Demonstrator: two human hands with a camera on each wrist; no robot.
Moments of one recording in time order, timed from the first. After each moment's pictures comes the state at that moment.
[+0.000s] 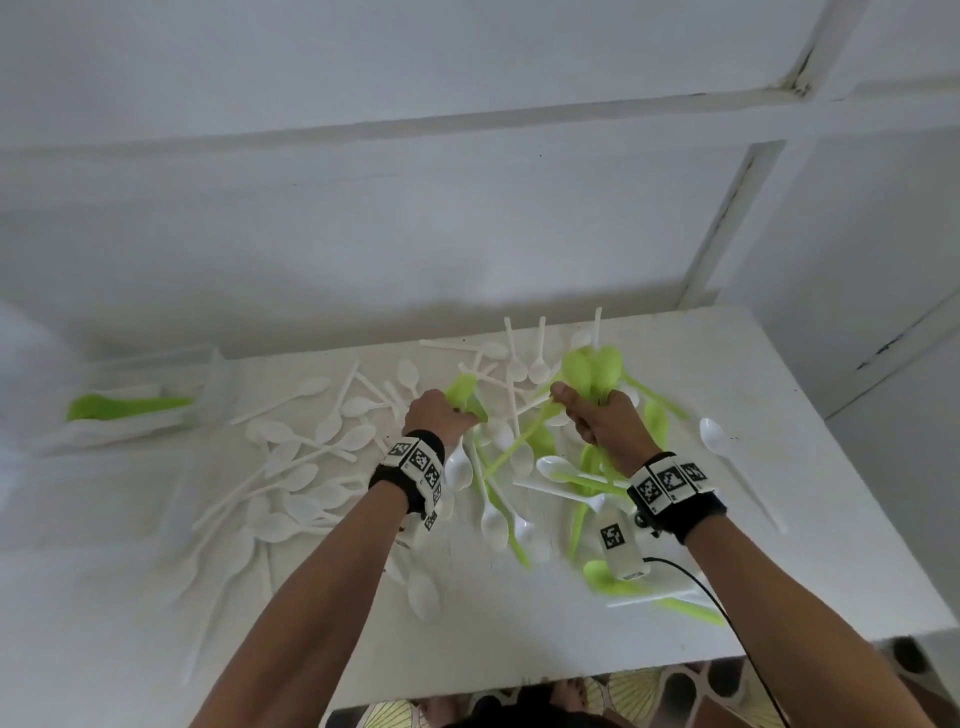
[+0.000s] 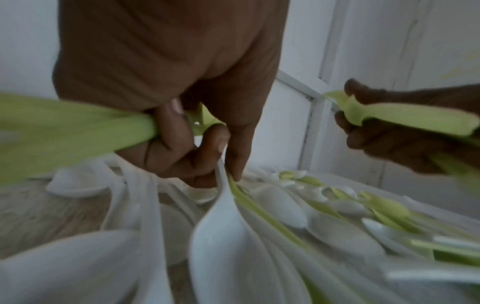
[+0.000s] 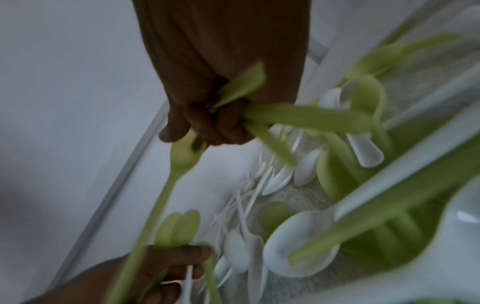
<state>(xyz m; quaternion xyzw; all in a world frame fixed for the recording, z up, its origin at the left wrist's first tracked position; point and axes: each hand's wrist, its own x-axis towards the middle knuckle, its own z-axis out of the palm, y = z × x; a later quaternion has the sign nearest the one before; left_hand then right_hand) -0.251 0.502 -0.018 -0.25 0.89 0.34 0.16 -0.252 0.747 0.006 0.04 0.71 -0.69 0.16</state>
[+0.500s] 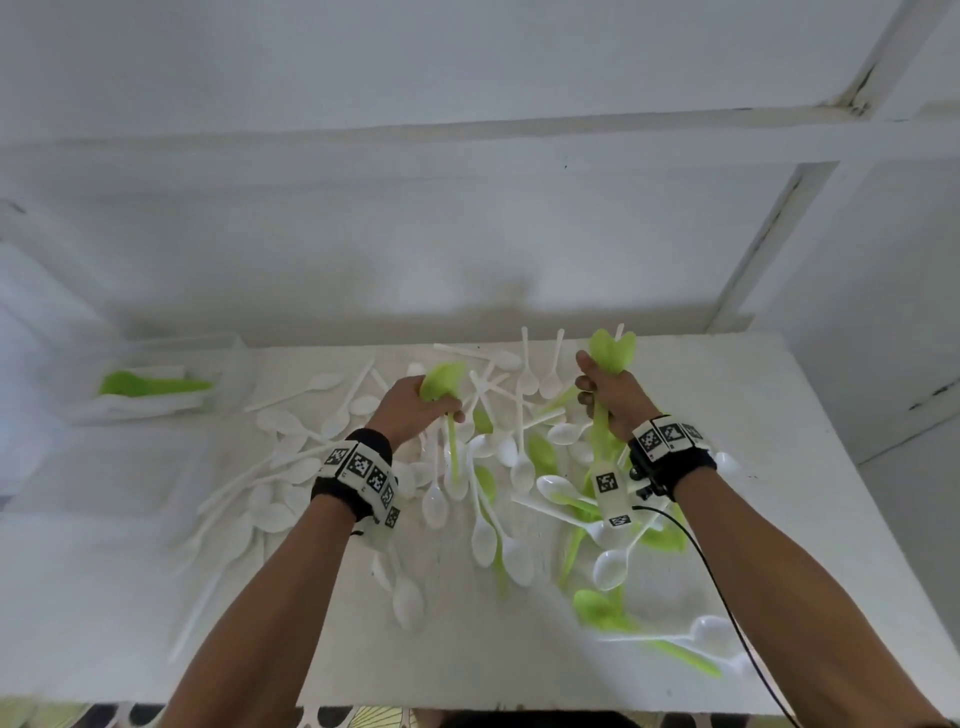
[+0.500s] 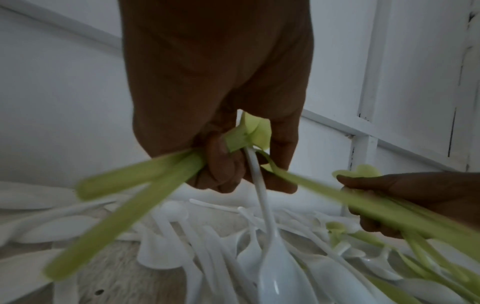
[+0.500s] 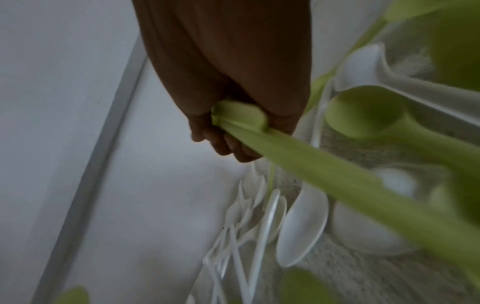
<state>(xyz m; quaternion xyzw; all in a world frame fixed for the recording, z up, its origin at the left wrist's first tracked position) -0.233 0.470 0.026 -0.17 0.84 0.51 0.10 -0.342 0.745 -0.014 0.12 0.66 -0.71 0.21</state>
